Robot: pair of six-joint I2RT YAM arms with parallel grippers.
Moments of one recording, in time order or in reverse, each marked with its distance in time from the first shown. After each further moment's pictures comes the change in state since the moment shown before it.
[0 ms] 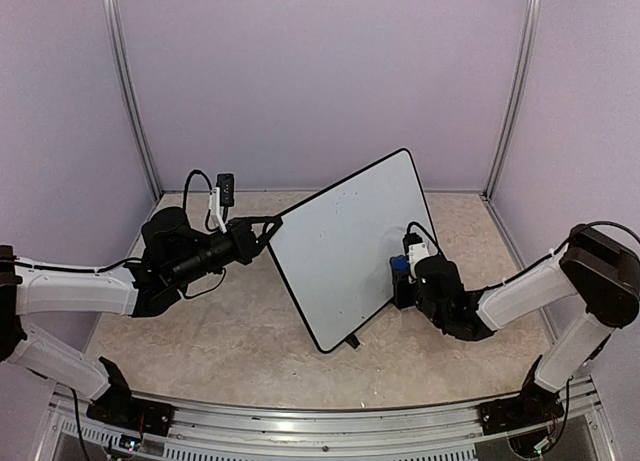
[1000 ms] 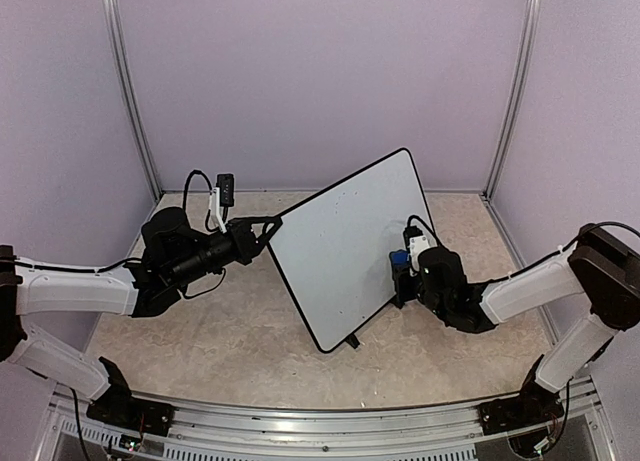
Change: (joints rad) left arm 0.003 0.001 -0.002 0.002 0.005 -0.002; right arm -0.036 -0.033 0.032 -0.057 -0.053 -0.029
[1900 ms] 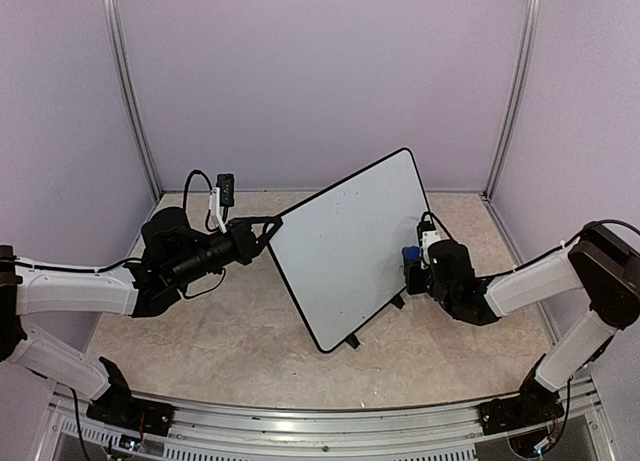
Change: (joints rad) left arm 0.000 0.000 0.000 0.001 0.003 0.003; right arm -0.104 0.000 0.000 -0.023 -0.042 0.036
